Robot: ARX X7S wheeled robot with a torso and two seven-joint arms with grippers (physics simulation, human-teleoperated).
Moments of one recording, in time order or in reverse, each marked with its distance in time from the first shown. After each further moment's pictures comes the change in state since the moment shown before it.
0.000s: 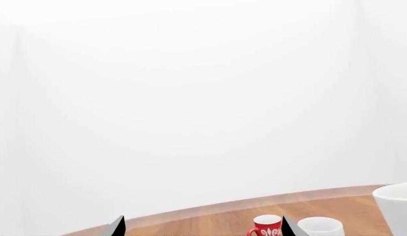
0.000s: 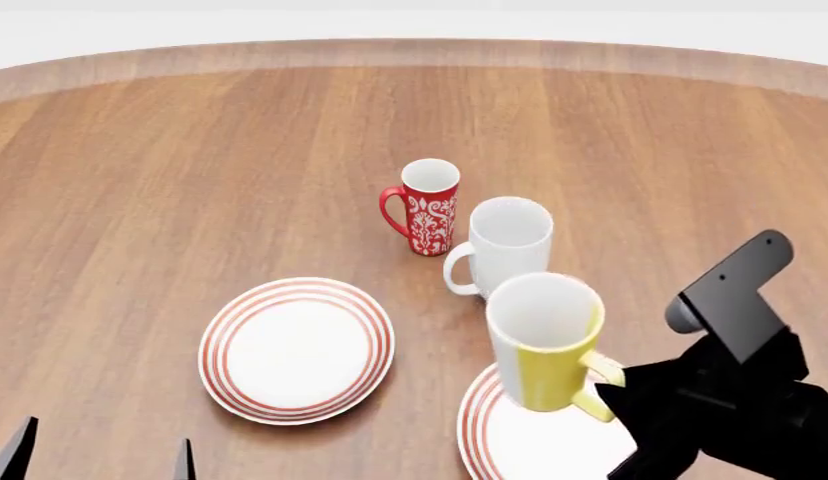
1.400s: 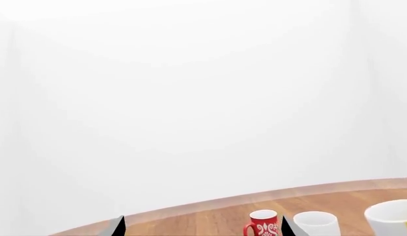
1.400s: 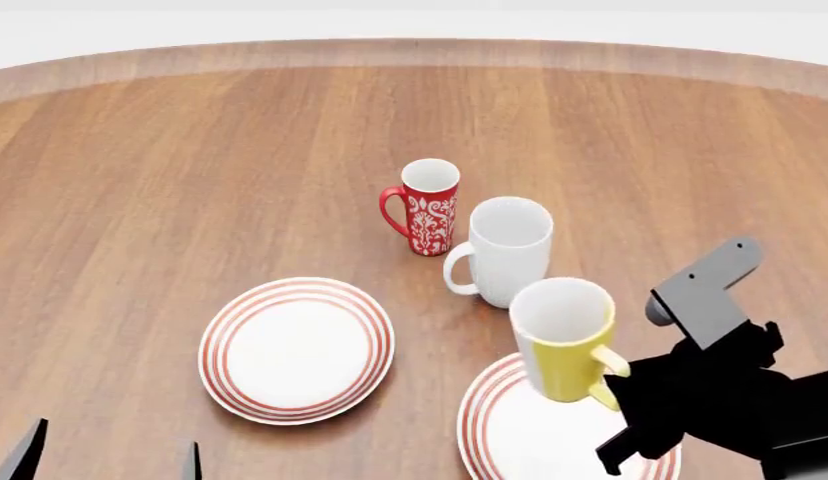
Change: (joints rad) left arm -0.011 -0.013 0.026 -0.011 -0.010 -0.005 -0.009; right arm 0.144 -0.188 -0.113 0.498 -0.176 -0.243 0.016
